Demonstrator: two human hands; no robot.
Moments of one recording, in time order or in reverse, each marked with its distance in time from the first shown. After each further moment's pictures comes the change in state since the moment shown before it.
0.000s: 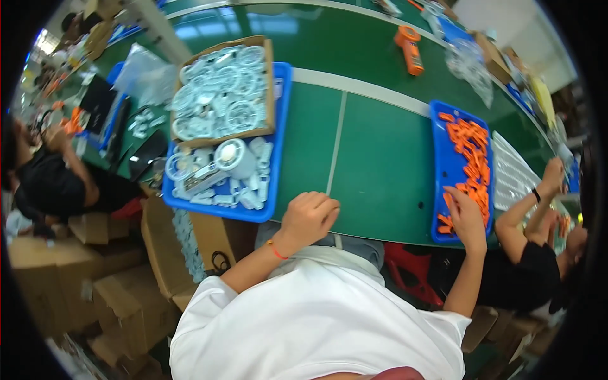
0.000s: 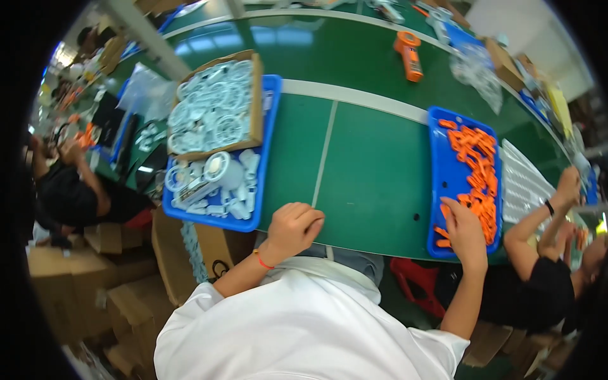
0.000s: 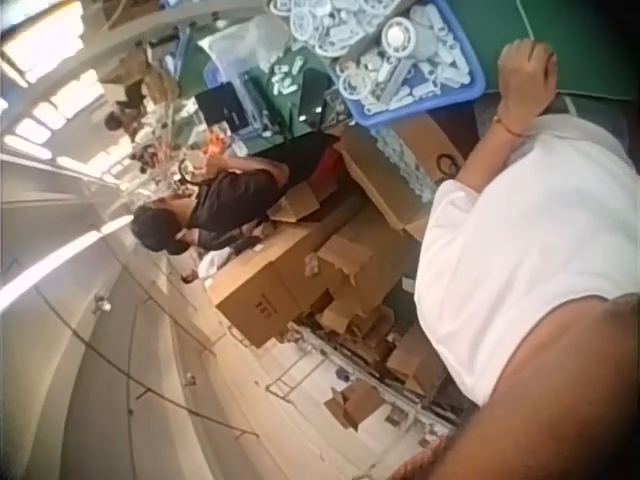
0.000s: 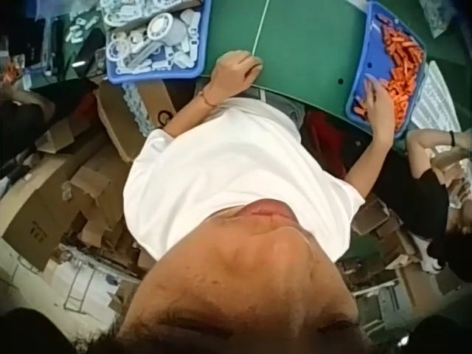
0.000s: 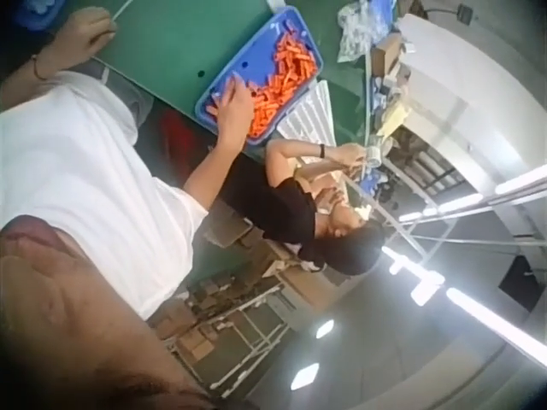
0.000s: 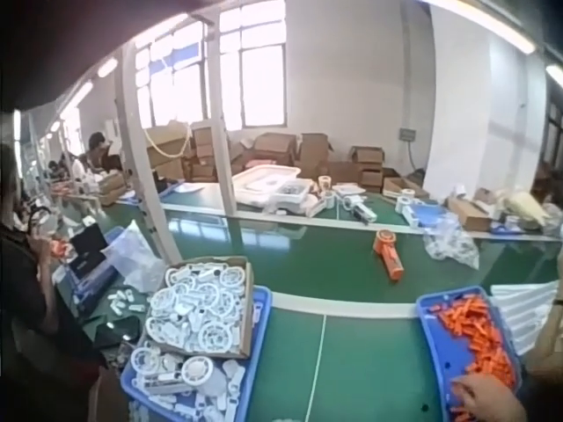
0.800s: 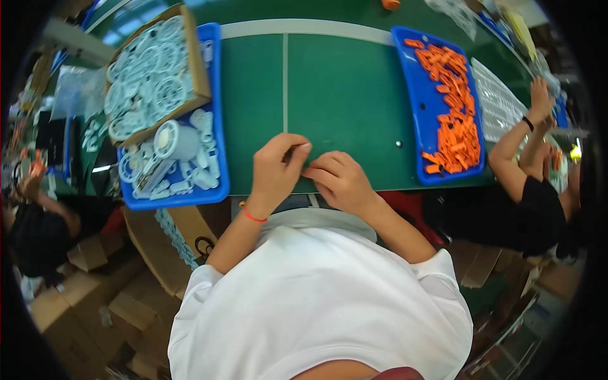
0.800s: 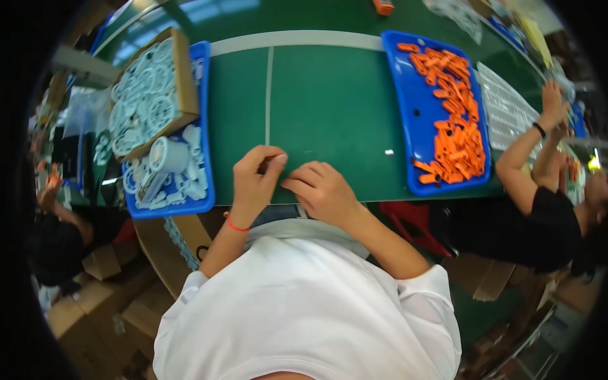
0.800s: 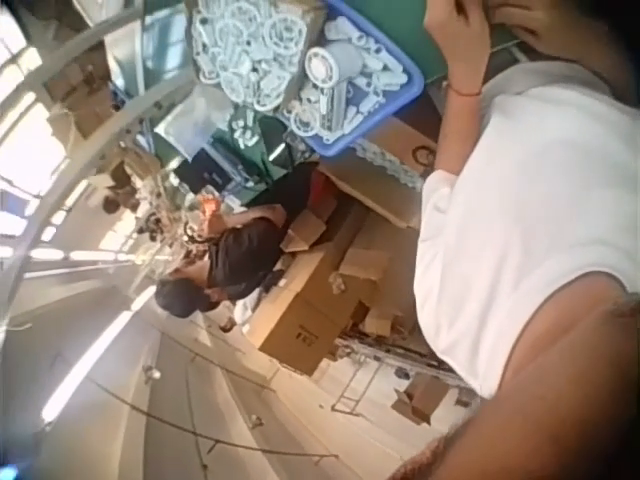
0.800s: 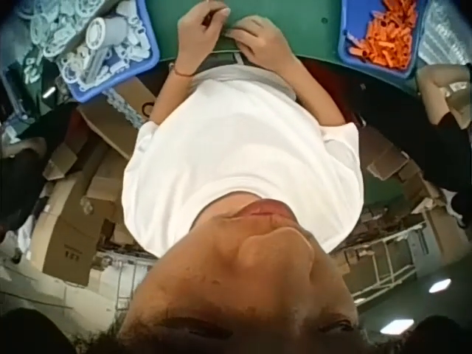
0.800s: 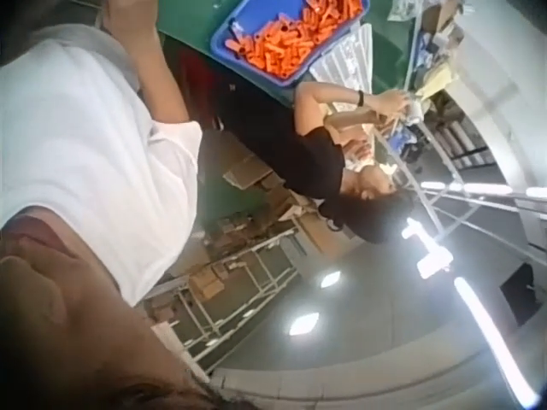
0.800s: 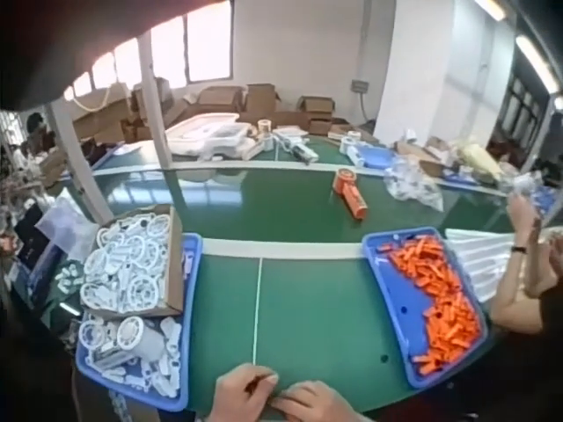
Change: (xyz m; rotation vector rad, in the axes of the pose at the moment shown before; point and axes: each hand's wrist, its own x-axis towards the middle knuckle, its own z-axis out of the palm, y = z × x) left_hand 0.024 0.005 0.014 -0.401 0.017 -0.372; right_hand -0.002 -0.086 0.162 0.209 0.228 -0.801
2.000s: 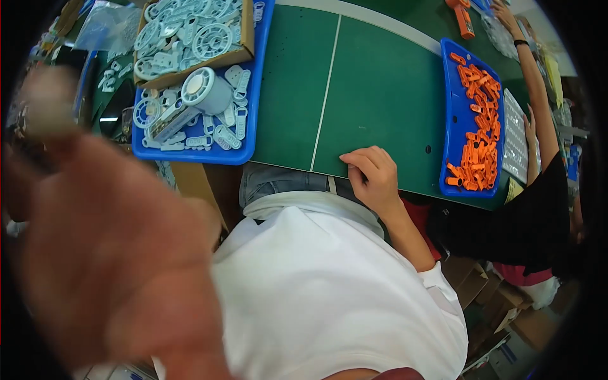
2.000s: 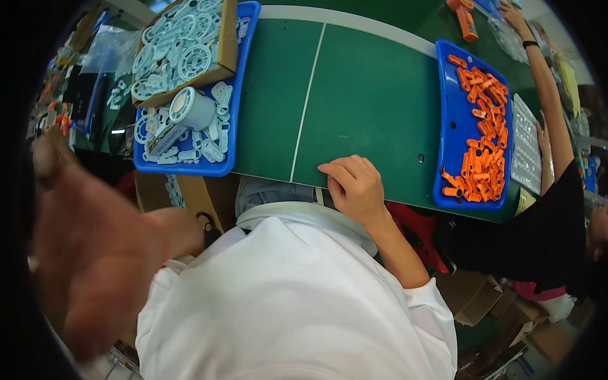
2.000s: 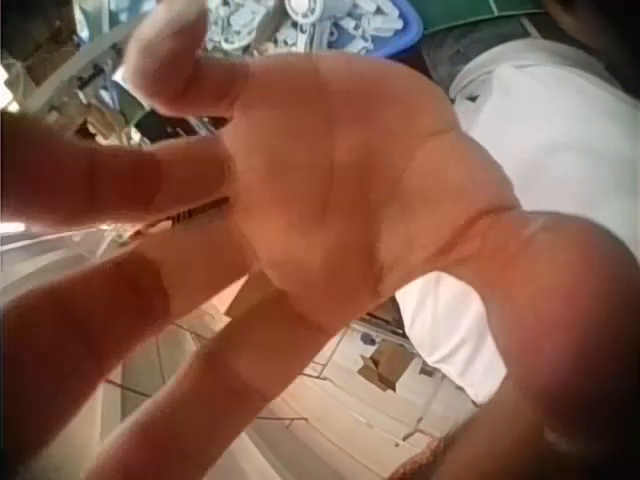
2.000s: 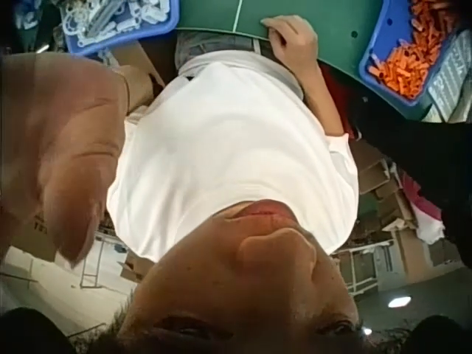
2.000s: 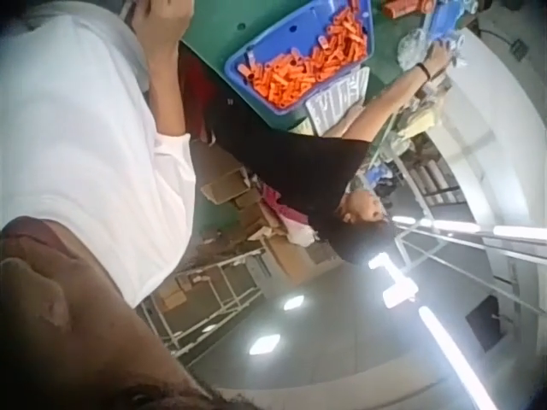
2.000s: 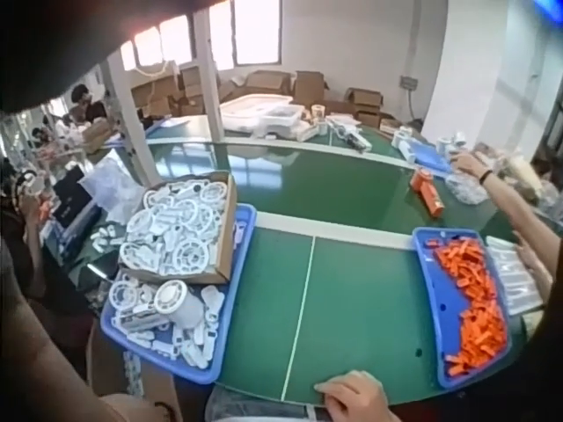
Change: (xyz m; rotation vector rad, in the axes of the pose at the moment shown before) left_hand 0.030 0.101 -0.110 0.138 0.265 0.512; right_hand -0.009 -0.003 -0.002 0.011 0.069 0.079
